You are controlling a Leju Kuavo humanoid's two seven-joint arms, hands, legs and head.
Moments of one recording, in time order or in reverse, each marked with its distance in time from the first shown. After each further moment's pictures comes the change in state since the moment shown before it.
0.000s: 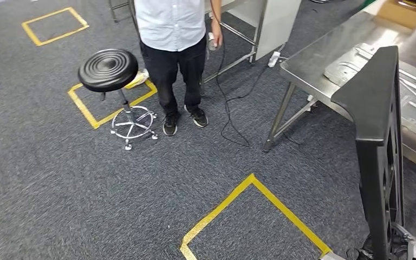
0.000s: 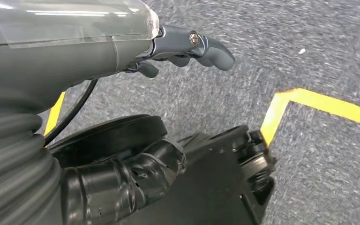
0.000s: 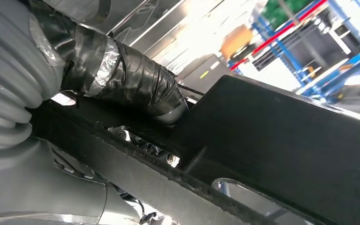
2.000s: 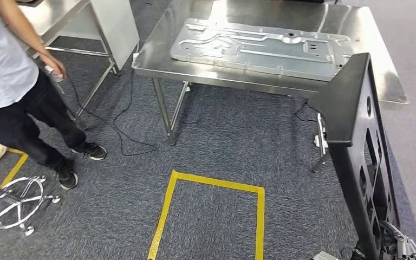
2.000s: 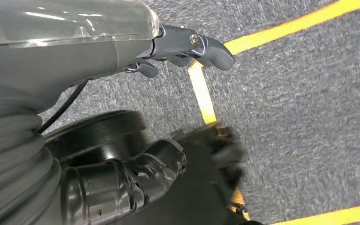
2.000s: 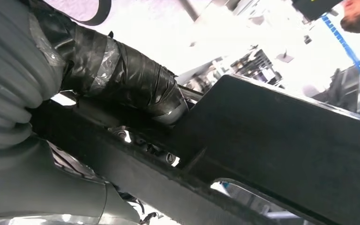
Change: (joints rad) left arm -0.001 -0.002 0.004 0.000 0.003 -0.030 -0.041; right arm -0.001 0.003 0.003 0.025 0.022 0.000 -0.014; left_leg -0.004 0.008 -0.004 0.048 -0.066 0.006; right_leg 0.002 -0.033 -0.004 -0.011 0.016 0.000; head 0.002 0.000
